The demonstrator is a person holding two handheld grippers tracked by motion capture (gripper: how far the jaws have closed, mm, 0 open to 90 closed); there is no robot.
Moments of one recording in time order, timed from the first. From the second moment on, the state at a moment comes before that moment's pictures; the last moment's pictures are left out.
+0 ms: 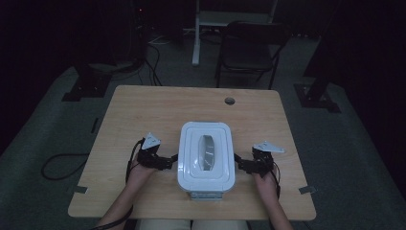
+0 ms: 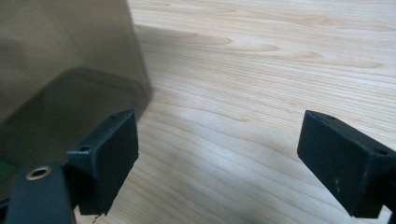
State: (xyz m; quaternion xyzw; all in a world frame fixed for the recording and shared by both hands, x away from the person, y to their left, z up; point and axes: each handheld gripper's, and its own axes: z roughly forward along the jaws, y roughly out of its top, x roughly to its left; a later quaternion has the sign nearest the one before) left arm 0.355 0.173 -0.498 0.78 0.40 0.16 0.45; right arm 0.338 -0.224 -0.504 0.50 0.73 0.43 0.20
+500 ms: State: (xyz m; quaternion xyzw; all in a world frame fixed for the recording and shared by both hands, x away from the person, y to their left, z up) left arm 0.357 0.208 -0.495 0.77 0.42 0.16 0.45; right arm 0.330 -0.256 -0.506 0.53 0.71 0.42 0.22
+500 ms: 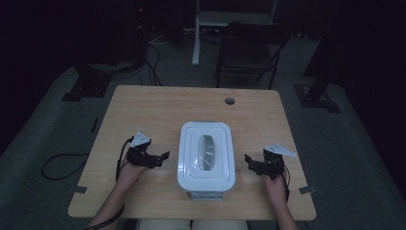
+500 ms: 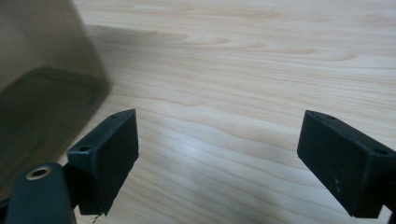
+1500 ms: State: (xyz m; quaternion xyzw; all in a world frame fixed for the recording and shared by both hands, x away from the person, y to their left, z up) left arm 0.335 0.286 -0.497 0.73 0.50 0.19 0.43; right arm 0.301 -0.322 -0.516 0.59 0.66 0.39 0.25
